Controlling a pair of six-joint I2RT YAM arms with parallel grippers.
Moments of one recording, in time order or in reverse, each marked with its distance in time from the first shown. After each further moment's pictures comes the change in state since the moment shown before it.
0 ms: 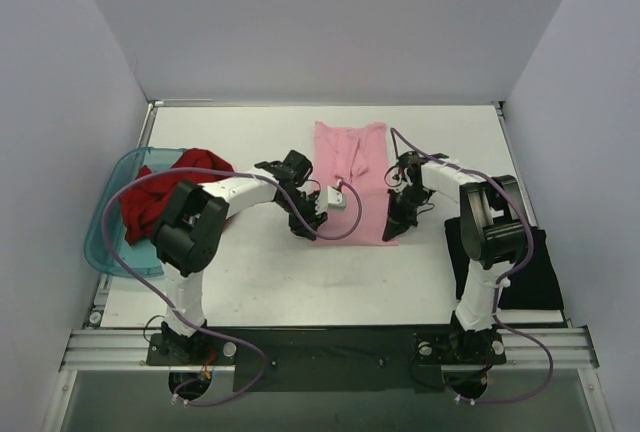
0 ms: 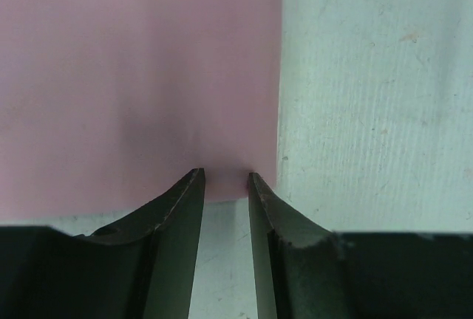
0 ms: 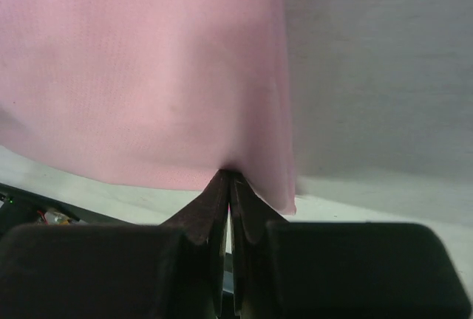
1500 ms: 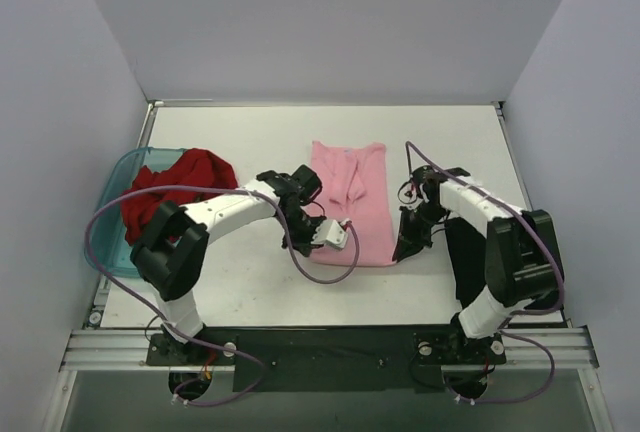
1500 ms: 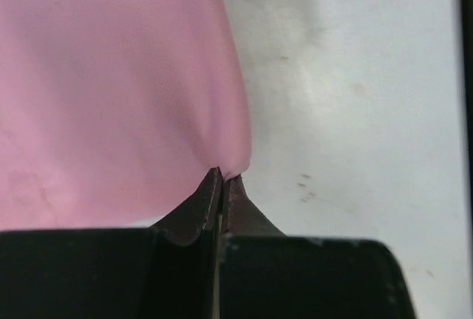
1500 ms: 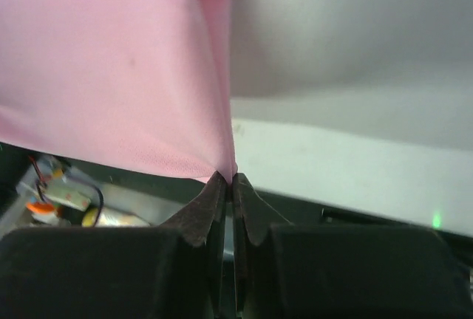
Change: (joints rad) left arm -0.145 -0.151 -0.077 -0.204 -0.130 0.324; right arm -0.040 -0.251 -0.201 -0.099 -0.017 0.031
